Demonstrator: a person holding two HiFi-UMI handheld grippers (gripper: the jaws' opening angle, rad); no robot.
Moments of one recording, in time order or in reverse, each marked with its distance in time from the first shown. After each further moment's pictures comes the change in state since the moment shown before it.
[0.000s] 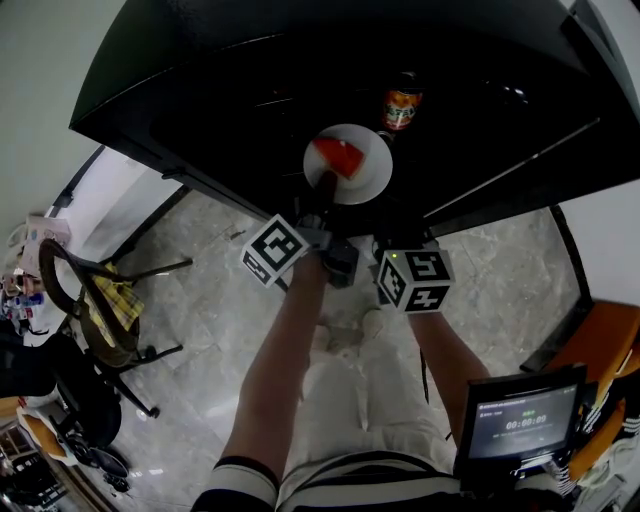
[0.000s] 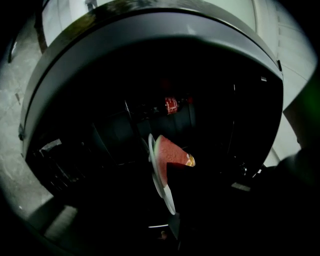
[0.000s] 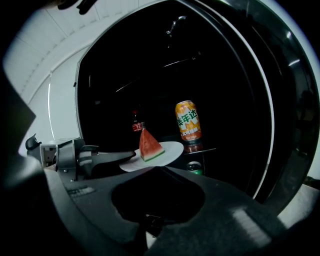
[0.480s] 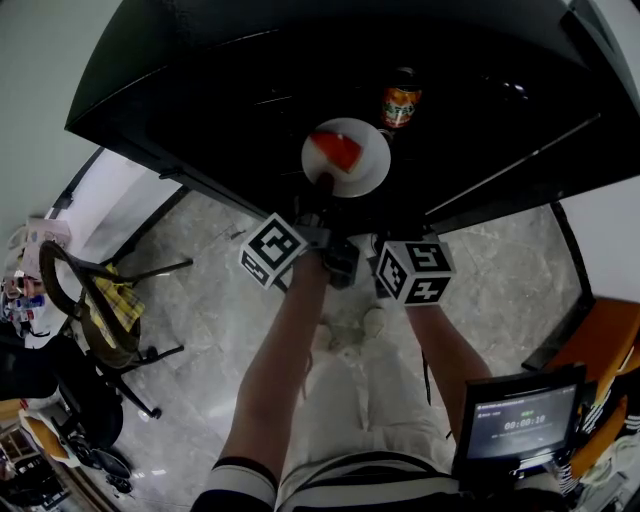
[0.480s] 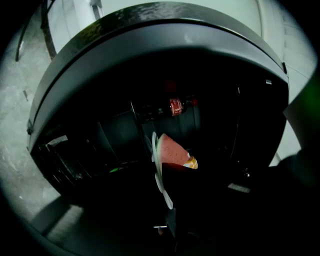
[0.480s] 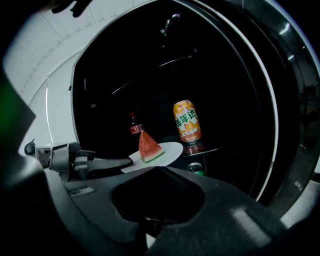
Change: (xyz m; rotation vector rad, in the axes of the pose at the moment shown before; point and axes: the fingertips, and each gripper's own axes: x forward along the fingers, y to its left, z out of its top) left arm -0.005 0.007 0.002 -0.055 -0.013 0.049; right arm 0.008 -0.001 0.003 0.043 -0.017 -0.001
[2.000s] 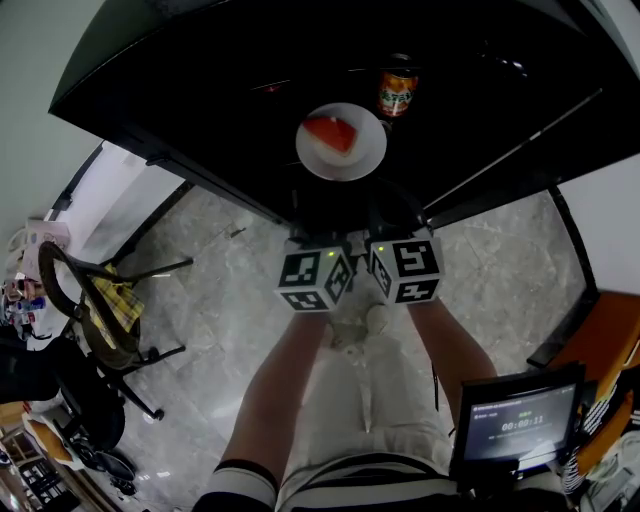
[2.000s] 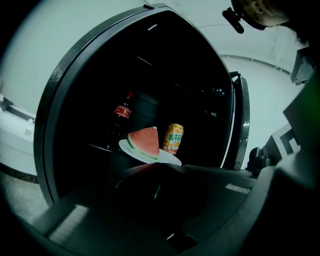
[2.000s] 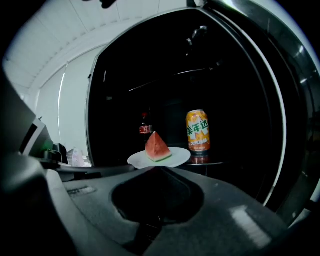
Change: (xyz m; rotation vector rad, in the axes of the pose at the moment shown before) left arm -0.013 -0.021 -0.046 0.981 0.014 0.054; right arm -0.002 0.007 0.008 -0.198 -0.080 0.023
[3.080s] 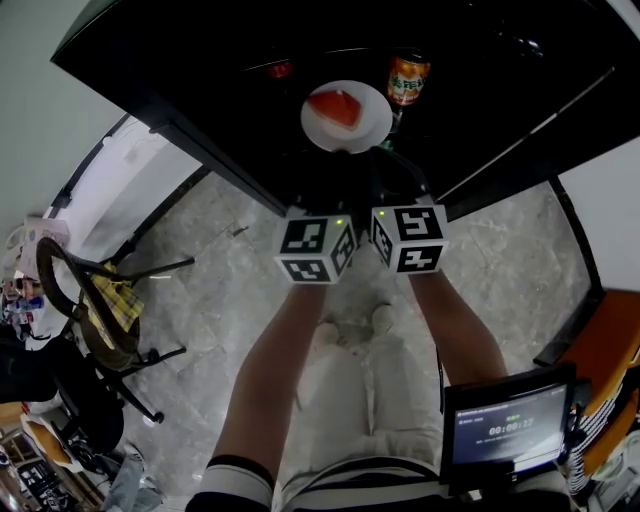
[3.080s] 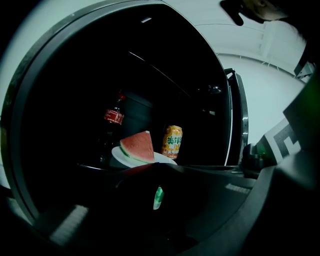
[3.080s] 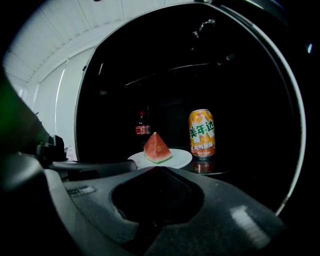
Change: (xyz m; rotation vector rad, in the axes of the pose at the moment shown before) left arm 0.022 0.004 0.018 0.105 -0.014 -0.074; right arm 0.030 -0.002 0.009 -0.031 -0.019 -0.031
